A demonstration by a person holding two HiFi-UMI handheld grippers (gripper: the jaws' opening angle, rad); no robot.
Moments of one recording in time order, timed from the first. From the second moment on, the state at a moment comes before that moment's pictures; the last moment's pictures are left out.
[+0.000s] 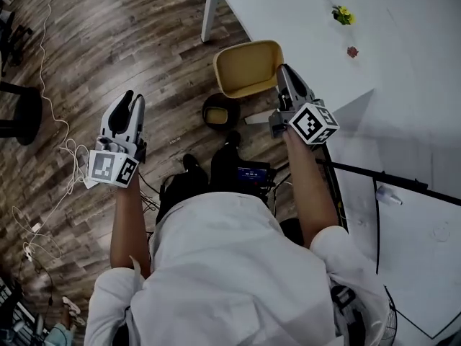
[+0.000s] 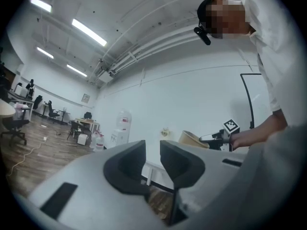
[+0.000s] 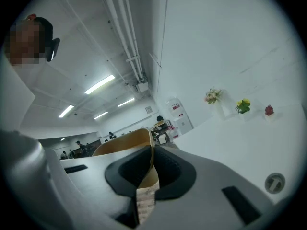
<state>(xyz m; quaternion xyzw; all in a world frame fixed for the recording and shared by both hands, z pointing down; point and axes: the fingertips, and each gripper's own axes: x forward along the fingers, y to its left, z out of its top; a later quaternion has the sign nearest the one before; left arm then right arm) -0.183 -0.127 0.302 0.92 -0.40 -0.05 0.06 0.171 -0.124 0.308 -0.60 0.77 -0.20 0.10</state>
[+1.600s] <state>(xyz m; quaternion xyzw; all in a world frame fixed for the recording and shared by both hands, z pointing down) -0.030 -0.126 0.817 0.90 -0.29 0.12 0.31 0.167 -0.169 1.001 -0.45 0.82 -0.22 -0.28</state>
